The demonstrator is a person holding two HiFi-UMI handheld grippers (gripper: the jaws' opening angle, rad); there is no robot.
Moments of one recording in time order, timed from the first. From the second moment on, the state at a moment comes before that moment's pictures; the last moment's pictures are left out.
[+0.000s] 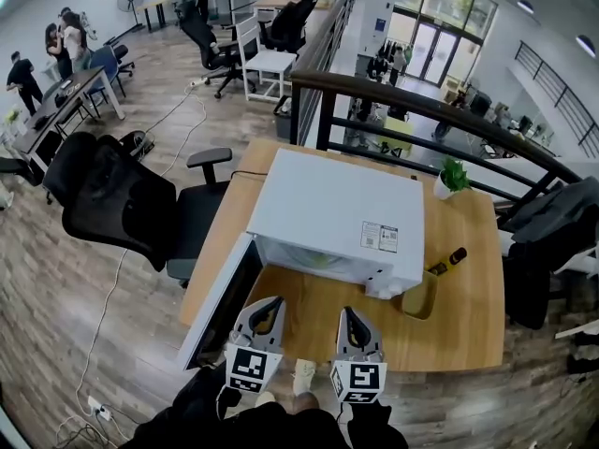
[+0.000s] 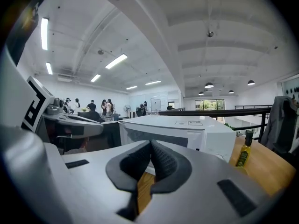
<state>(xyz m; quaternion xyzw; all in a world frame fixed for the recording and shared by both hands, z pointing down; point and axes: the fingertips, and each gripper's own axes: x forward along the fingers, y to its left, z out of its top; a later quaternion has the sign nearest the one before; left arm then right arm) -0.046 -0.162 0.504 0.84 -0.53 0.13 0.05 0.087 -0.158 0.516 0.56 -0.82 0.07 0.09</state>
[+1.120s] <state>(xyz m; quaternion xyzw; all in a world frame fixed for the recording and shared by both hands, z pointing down) -0.047 -0.270 0.573 0.82 -0.55 0.14 0.09 0.067 -0.282 0.599 0.53 -0.84 0.11 0.11</state>
